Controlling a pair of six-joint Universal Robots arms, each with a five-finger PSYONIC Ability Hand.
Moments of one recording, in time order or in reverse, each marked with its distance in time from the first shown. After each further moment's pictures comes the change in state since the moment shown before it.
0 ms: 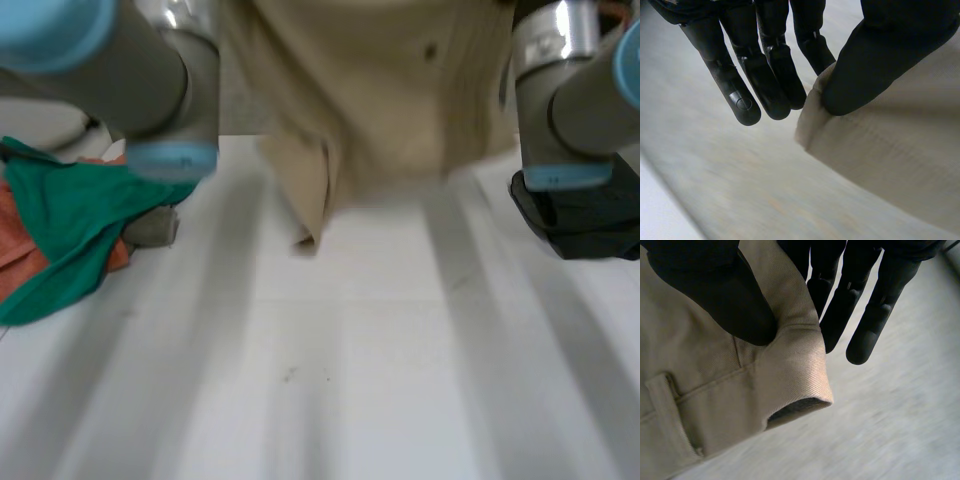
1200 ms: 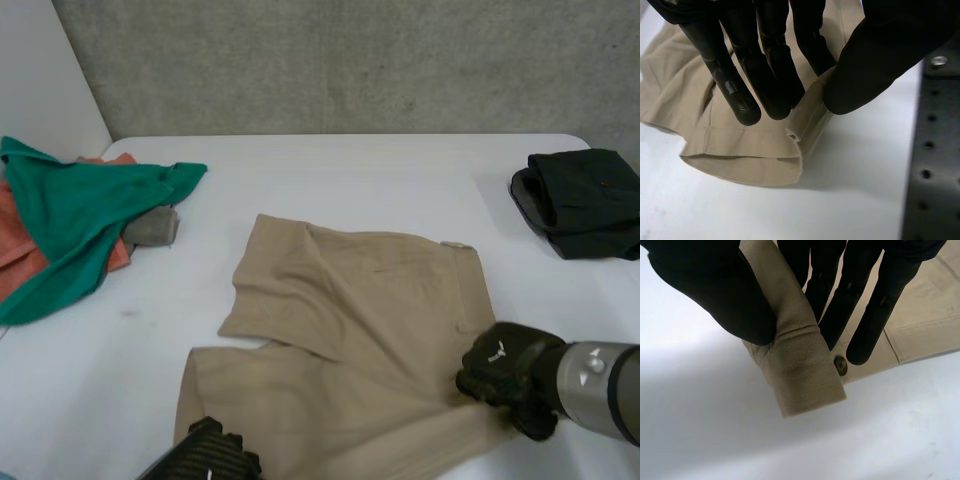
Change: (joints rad) left arm -0.379 0.698 -1.359 -0.828 -0.001 -0.265; right arm -0.068 -0.406 0.836 1.317 -0.178 -0.262; left_hand 0.000 0.002 0.000 0.000 0.000; right_hand -0.001 0.005 0.001 0.000 0.003
